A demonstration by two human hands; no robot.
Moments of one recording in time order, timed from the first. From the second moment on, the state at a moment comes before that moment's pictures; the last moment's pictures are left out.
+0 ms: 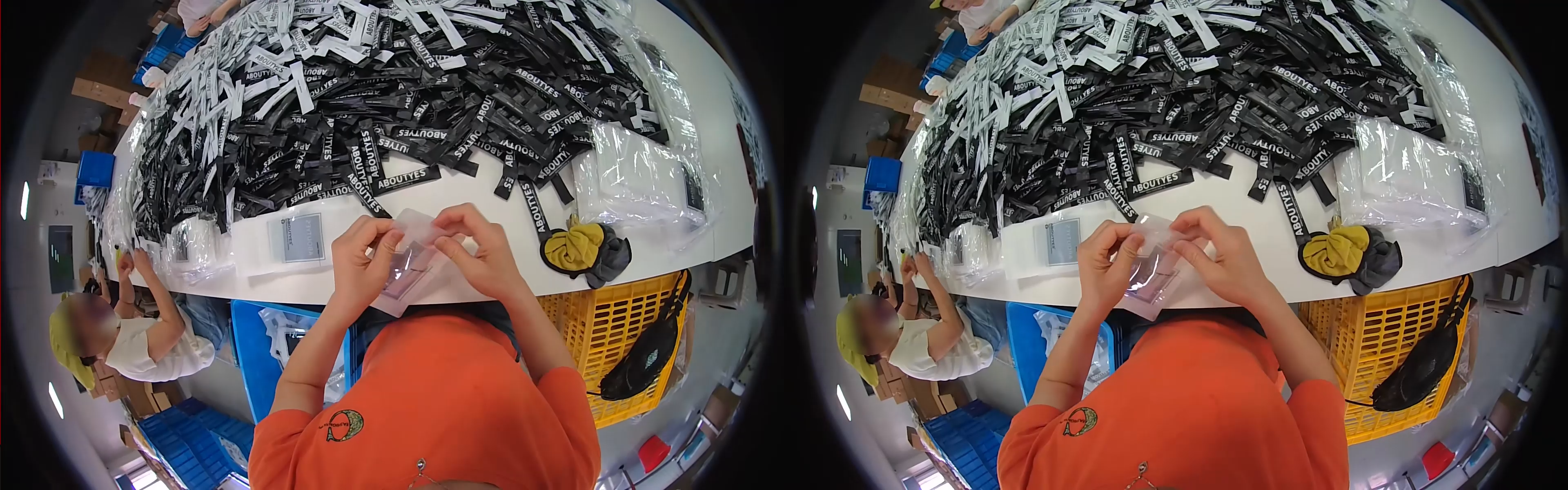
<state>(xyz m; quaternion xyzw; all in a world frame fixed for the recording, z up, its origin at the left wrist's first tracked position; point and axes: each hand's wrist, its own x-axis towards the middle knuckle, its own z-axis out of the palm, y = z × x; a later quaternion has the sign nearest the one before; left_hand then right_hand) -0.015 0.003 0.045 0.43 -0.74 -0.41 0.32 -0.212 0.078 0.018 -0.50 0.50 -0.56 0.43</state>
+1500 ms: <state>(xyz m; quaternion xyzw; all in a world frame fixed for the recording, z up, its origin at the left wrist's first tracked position) 0.118 0.018 0.082 0.43 -0.76 -0.48 0.11 -0.295 -0.126 -0.014 -0.66 0.69 -0.25 -0.16</state>
